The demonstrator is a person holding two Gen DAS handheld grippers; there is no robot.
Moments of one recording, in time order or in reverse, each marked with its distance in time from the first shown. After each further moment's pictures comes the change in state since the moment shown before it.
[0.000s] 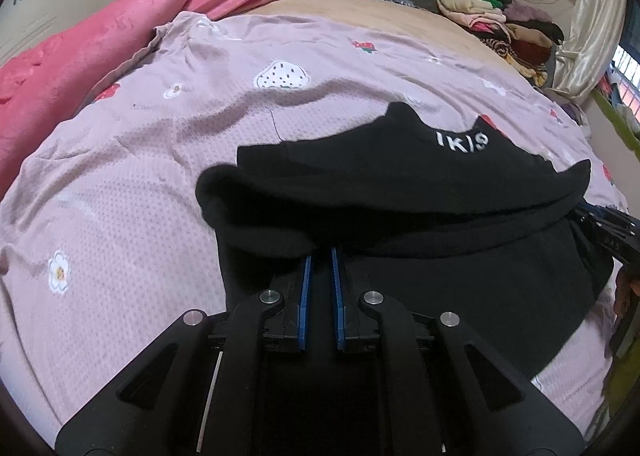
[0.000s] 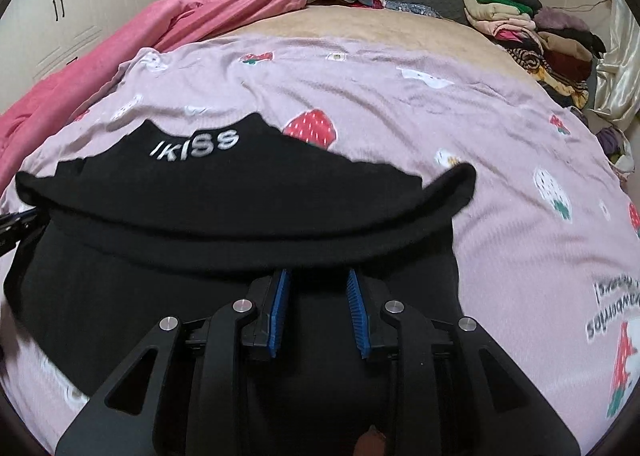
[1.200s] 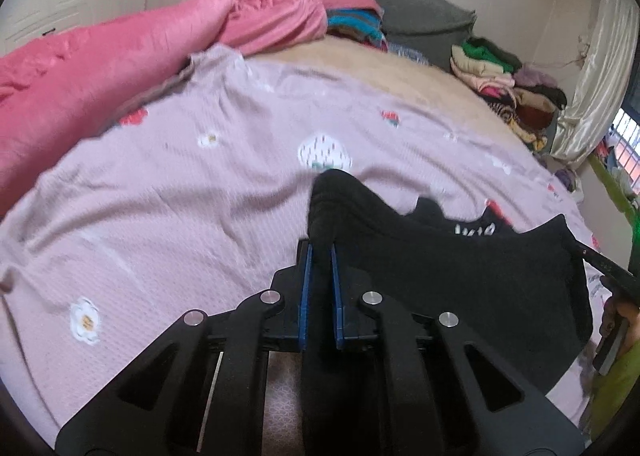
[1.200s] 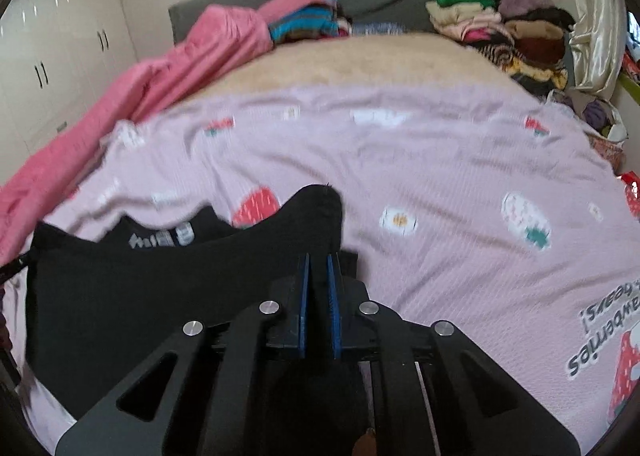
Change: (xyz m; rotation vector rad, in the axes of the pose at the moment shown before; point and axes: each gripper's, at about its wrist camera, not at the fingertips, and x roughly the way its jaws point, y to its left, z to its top) left arm -0.032 0.045 0.033 -0.131 -0.179 -0.045; right arm -0.026 -0.062 0.035 0.167 -0.155 0.025
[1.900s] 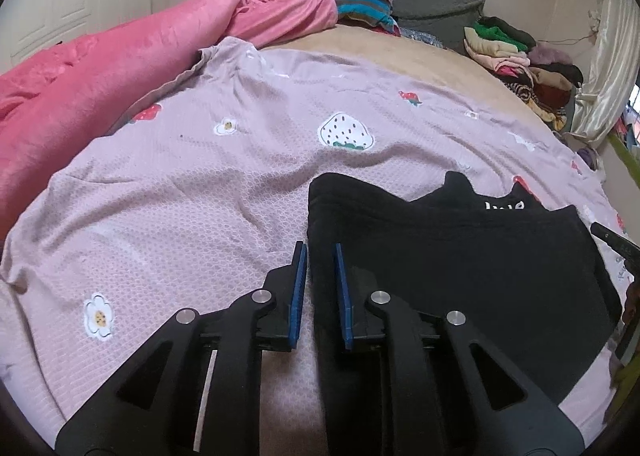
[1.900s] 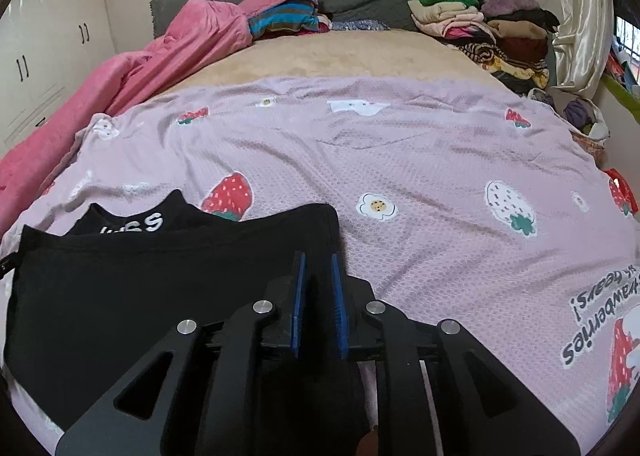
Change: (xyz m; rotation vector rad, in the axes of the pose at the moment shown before) left arm 0.015 0.001 -0.015 0.055 0.052 0.098; right arm 0.013 -0.002 -0.016 -0.013 0.030 -0.095
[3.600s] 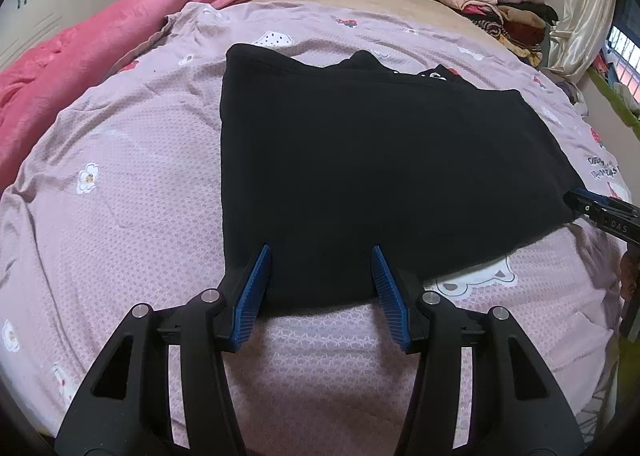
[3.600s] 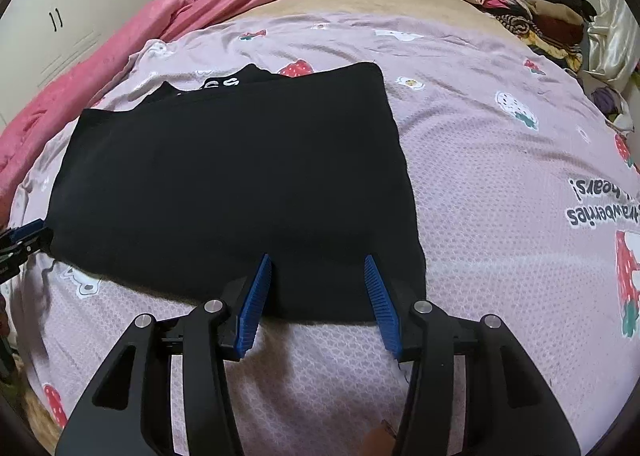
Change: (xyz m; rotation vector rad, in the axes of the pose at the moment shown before) left arm -0.059 -0.061 -0.097 0.118 0.155 -0.020; right arm -0.061 0.019 -0.098 -0.088 0.180 0.103
